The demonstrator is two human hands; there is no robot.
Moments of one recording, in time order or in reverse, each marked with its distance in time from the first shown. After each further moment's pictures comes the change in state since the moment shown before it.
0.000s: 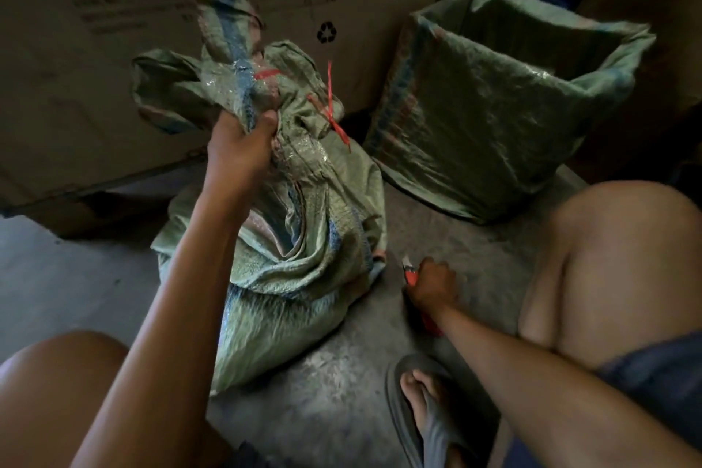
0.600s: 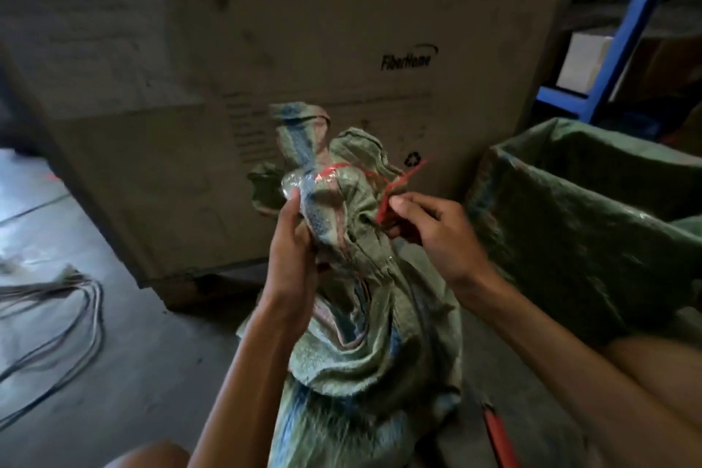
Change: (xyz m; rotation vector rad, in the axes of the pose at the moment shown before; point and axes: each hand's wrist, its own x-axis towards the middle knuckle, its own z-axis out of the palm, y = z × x) left_hand -0.018 0.046 -0.033 -0.490 -0.020 -0.039; right_hand -0.085 -0.200 -0.239 1.139 -0.128 -0.900
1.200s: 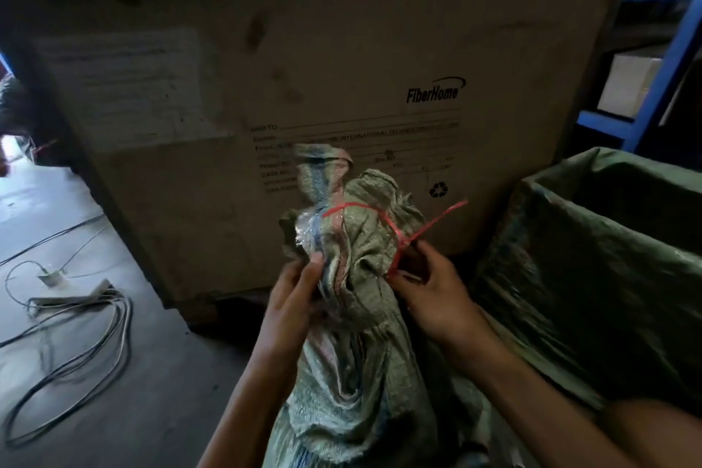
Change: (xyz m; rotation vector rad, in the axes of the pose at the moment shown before) left_hand 0.002 -0.004 -0.023 0.151 0.151 0.019; right_hand 0.008 0.020 0.026 0.145 -0.055 0.075
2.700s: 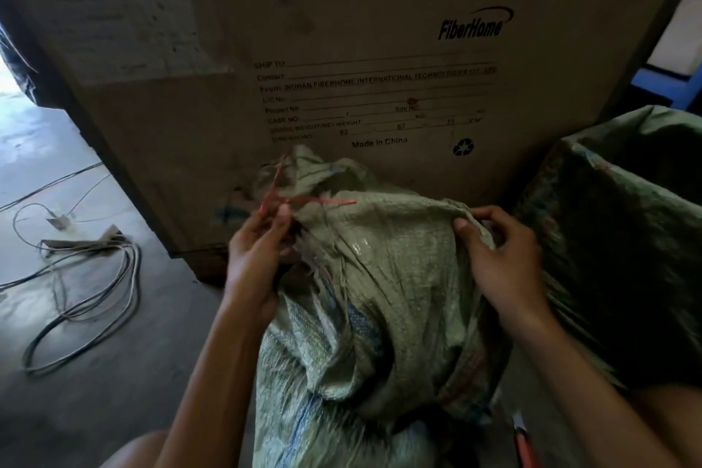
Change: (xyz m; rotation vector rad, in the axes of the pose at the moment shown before) left_hand 0.058 -0.021 -0.044 -0.148 0.199 -0.074; right_hand 0.022 0.040 -0.050 -0.460 0.344 -0.008
